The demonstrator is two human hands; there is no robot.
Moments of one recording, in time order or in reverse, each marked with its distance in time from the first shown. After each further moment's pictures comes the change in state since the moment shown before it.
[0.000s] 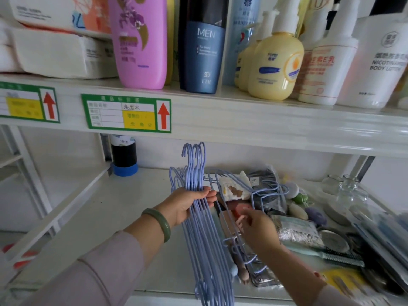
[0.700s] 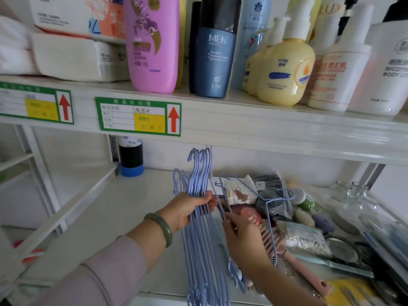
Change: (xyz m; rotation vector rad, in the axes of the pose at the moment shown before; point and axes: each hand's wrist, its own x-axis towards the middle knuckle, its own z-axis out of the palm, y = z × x) left_hand -0.005 -0.003 -0.006 0.055 0.060 0.013; right_hand -0.031 -0.046 0.012 0.214 -0.026 -0.222
